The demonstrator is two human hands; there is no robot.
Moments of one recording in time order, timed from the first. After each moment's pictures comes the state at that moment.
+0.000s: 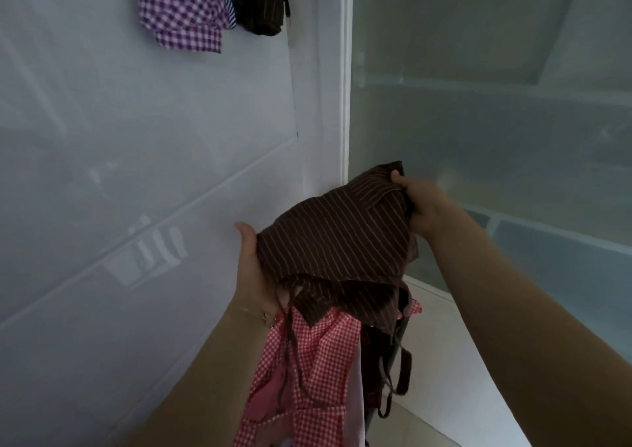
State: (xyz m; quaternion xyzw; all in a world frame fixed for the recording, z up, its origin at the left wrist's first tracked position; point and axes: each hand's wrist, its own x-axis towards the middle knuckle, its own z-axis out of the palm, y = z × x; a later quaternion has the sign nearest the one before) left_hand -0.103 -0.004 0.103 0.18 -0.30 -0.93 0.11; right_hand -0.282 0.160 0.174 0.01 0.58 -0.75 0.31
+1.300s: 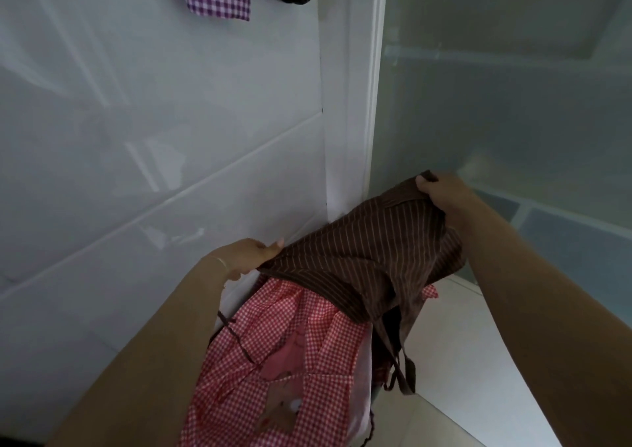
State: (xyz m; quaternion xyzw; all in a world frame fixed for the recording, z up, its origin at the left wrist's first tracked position) left_hand -0.075 -0.081 0.098 0.33 -0.87 -0.32 -0.18; right_hand -0.313 0.167 0.128 -0.08 0.78 -0.60 0.17
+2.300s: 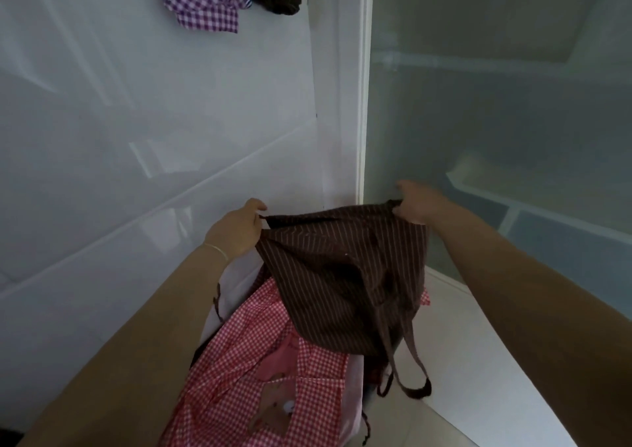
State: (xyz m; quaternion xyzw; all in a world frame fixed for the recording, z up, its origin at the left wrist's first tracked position) left_hand -0.089 -0.076 0.115 0.26 -0.93 -0.24 0.09; right_hand -0.316 0.164 0.122 -0.29 0.95 -0.11 0.09
